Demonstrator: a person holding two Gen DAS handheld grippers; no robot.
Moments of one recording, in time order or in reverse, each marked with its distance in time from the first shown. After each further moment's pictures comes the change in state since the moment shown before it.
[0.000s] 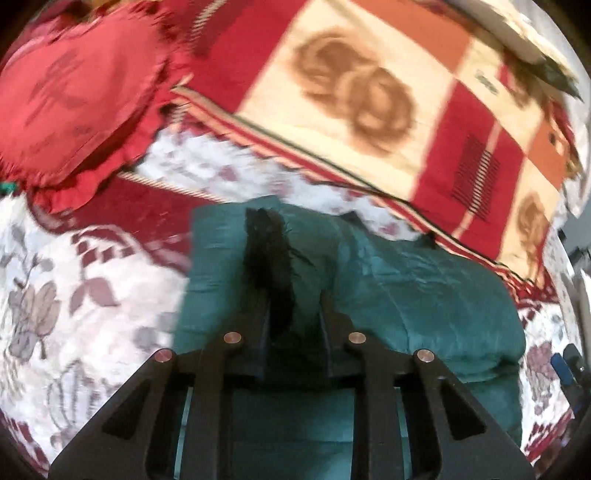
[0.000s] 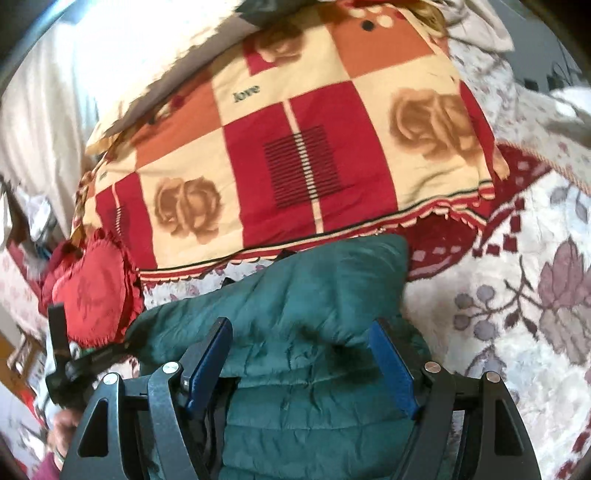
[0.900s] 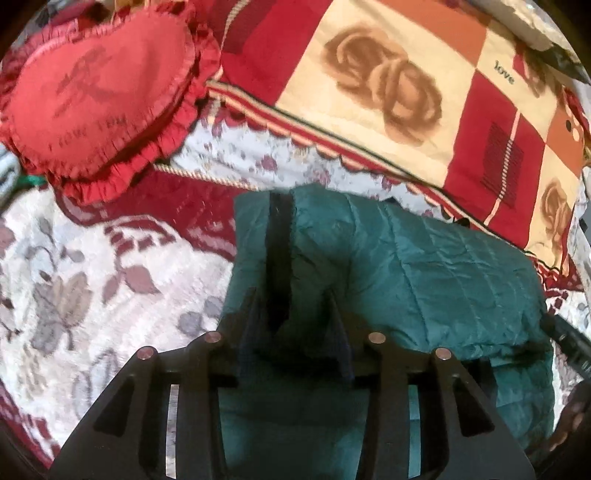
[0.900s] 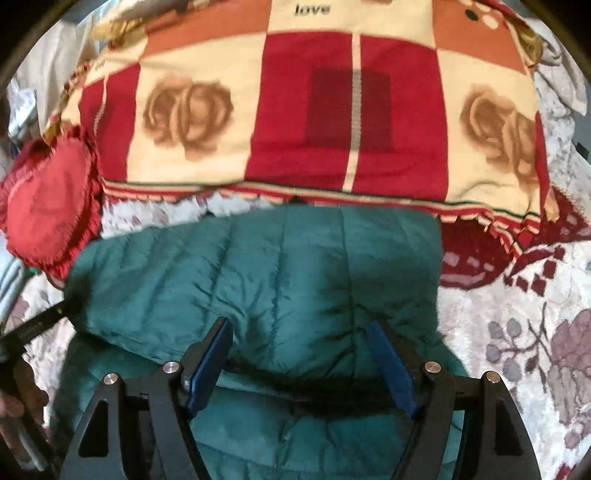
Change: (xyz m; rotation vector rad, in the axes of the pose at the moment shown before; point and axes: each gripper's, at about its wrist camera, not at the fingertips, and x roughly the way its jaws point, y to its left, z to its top) left arm -0.009 0.012 -0.023 0.060 -0.034 0.079; right arm 0.071 0.061 -0.009 -0.301 0.153 -0.155
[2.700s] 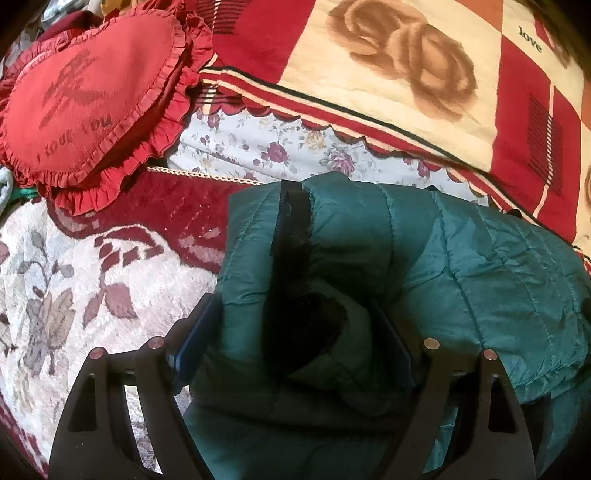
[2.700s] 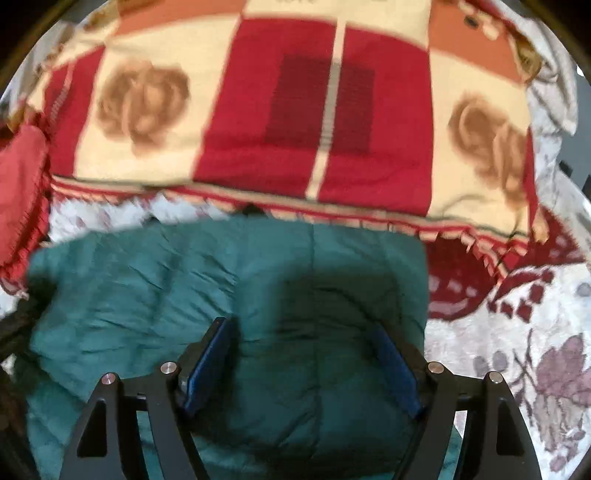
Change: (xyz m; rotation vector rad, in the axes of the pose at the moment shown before) left arm 0.072 -0.012 0.002 0.028 0.009 0.117; right arm 0.041 0.000 0.020 -0.033 -0.050 -0.133
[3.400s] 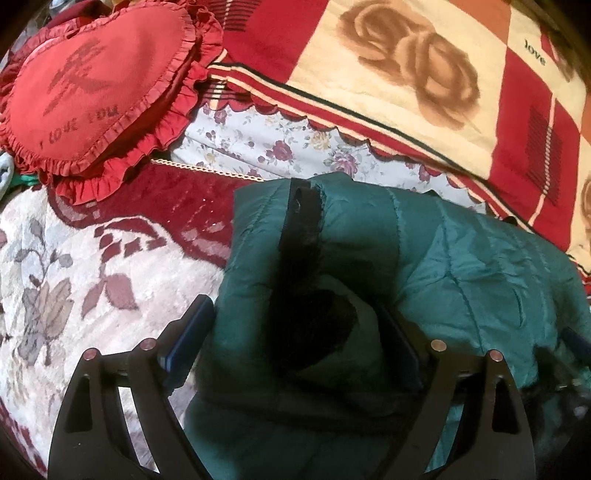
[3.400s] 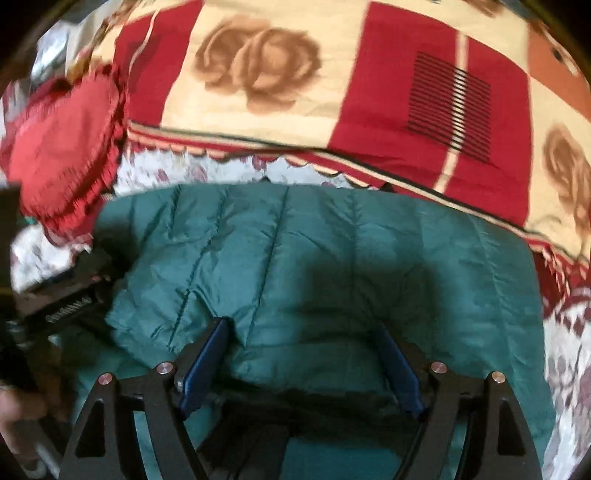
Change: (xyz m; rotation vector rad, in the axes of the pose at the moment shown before) left arm -0.009 0.010 -0.005 -0.036 0.001 -0.031; right arm 0.003 0.074 -0.022 -0.076 0.101 0.190
